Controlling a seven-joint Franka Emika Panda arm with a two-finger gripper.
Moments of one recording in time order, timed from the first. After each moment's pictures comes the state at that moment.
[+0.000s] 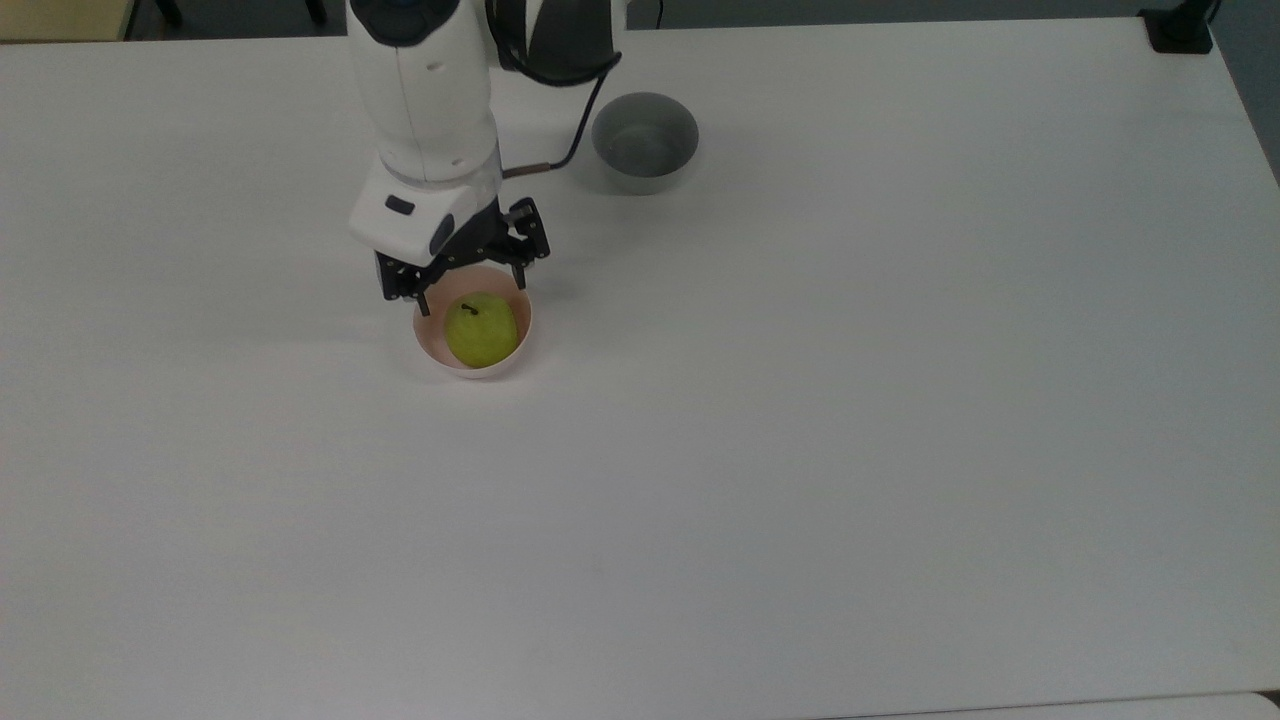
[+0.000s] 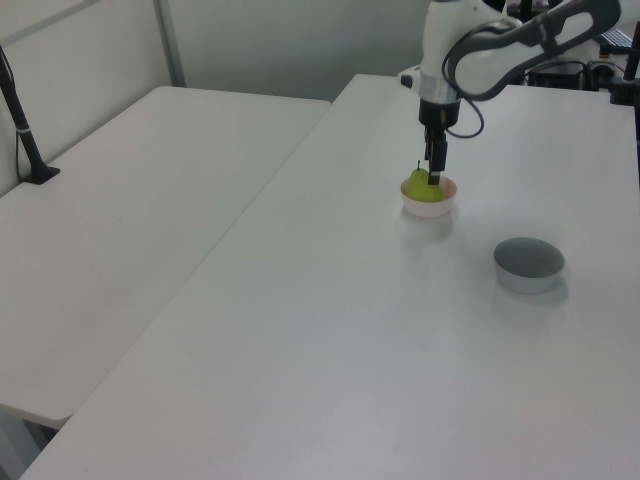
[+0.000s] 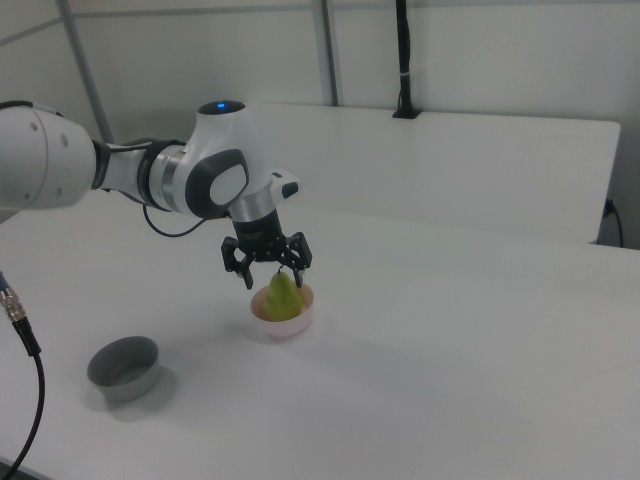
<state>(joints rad) 0.08 0.30 -0.14 -1.84 0.01 2.22 -0.44</state>
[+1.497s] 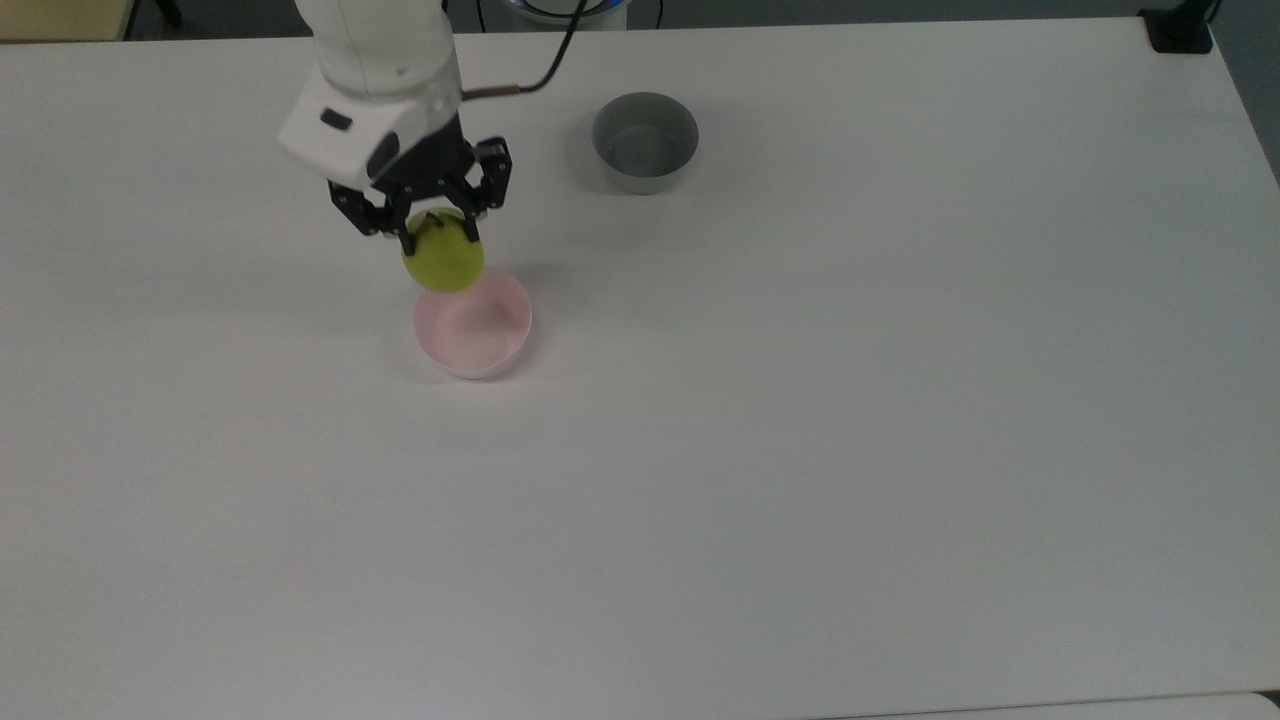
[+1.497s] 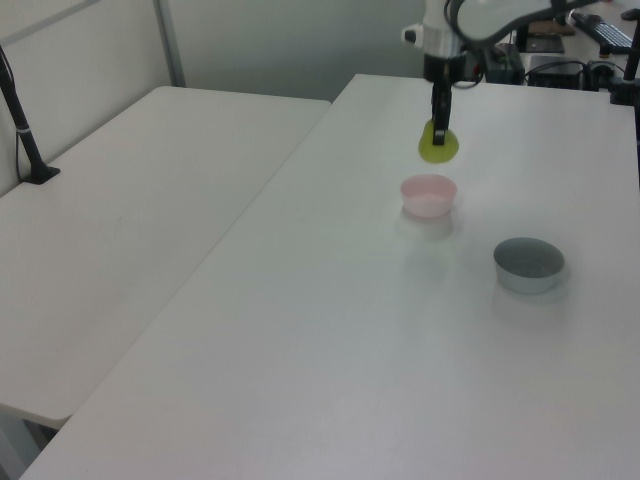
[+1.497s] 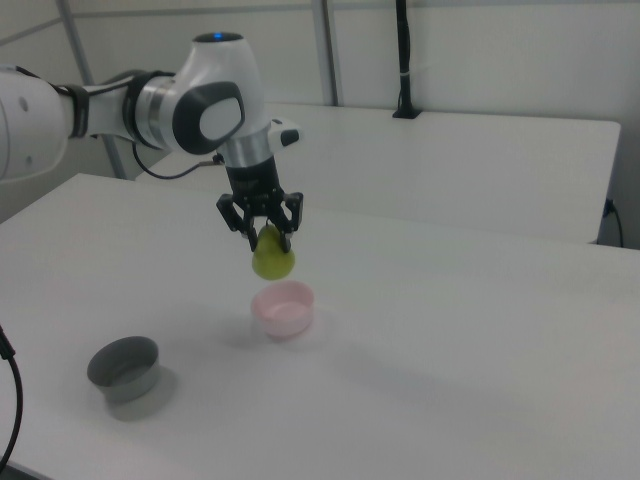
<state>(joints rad) 0.05 0.22 -0.15 -1.69 0.01 1.96 -0.41</state>
